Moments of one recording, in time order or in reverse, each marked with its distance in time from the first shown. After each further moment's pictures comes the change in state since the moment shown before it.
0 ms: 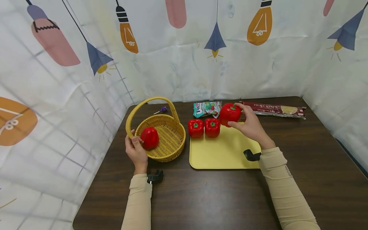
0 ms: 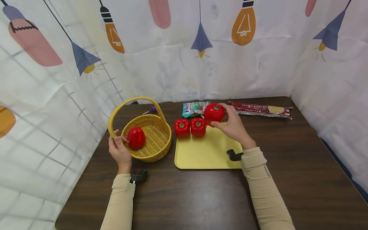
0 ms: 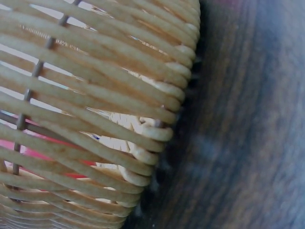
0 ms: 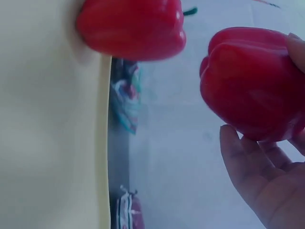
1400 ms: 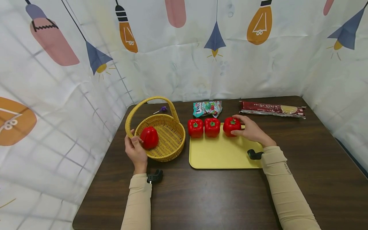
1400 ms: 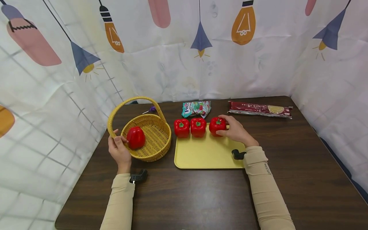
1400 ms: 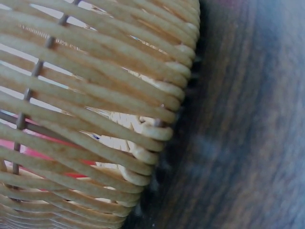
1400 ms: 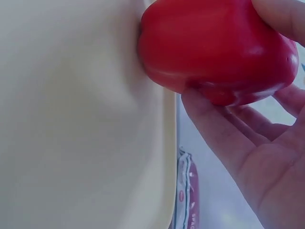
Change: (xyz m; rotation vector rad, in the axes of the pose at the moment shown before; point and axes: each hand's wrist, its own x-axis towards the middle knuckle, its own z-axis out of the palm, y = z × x) left_hand 0.000 -0.001 0.000 0.019 -0.011 -0.017; right_hand 0.000 0.052 0.002 -0.073 -0.300 0.143
